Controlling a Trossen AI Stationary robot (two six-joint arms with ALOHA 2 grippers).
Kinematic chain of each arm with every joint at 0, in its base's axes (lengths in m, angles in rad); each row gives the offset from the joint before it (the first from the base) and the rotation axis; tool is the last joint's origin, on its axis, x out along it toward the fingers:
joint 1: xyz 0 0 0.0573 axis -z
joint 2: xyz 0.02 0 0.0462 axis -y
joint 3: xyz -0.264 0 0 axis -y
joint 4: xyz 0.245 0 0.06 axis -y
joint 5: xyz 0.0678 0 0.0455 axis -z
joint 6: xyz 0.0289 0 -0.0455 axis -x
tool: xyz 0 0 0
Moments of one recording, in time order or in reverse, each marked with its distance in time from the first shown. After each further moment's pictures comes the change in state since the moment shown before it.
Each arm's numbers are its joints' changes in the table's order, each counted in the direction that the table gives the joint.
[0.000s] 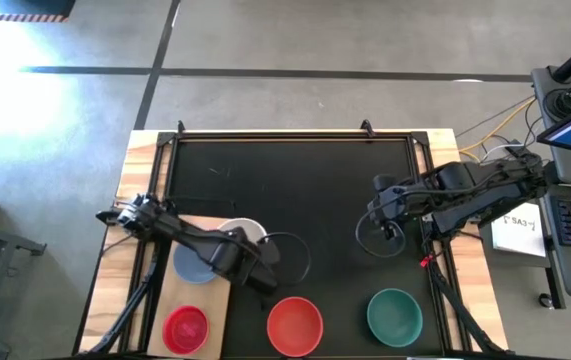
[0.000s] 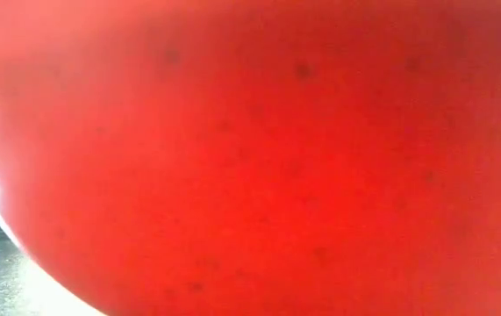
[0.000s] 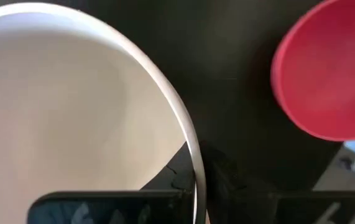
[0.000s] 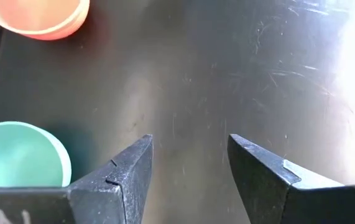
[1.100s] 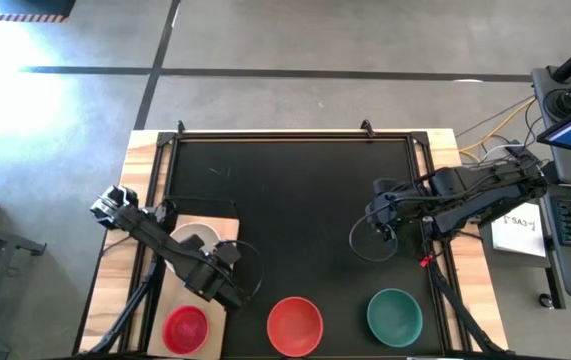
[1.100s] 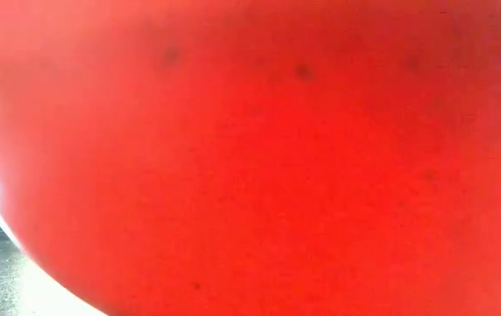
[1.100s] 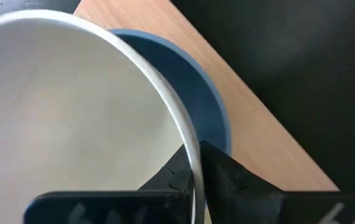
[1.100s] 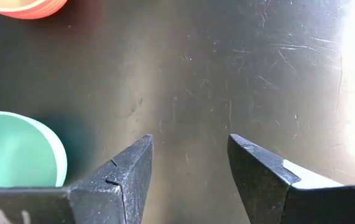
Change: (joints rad) left arm 0.144 0.200 -0.494 -0.002 0.007 0.435; right arm 0.000 0.000 -0.080 0.005 -0.001 -0.045
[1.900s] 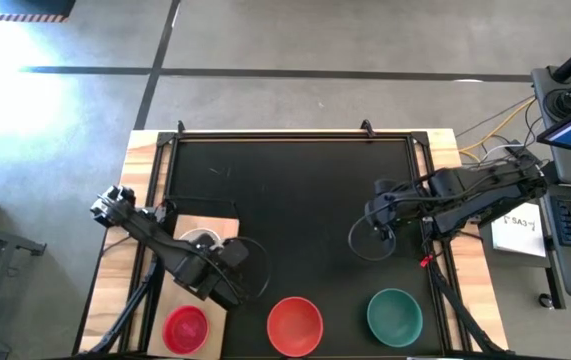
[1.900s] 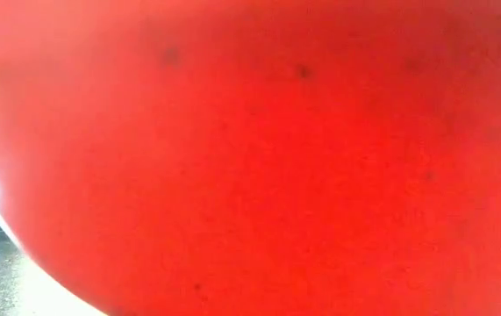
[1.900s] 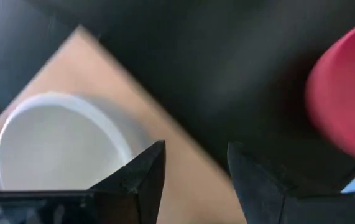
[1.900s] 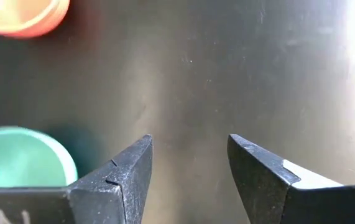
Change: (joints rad) left arm -0.002 0.000 0.193 0.057 -0.126 -0.014; right arm 0.000 0.000 -0.009 0.019 -0.001 -0.075
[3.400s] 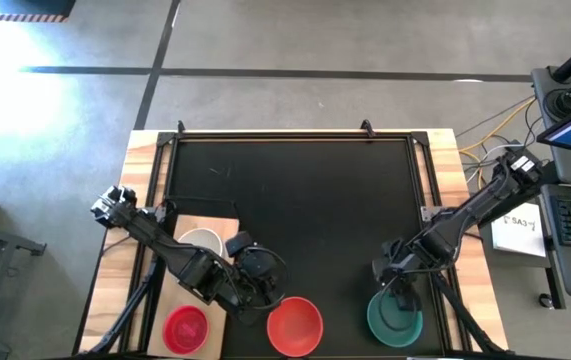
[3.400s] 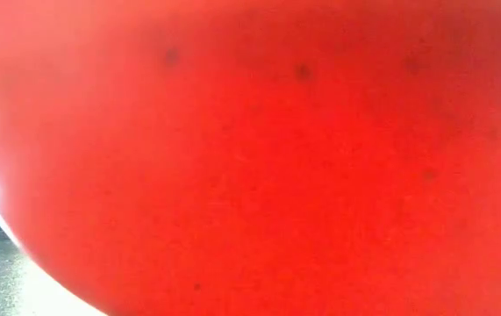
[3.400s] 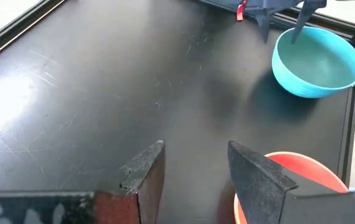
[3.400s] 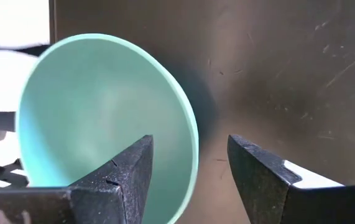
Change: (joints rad) left arm 0.000 -0.001 -0.058 0.560 -0.444 -0.416; right arm -0.408 -0.008 -0.548 0.547 -0.238 -0.471
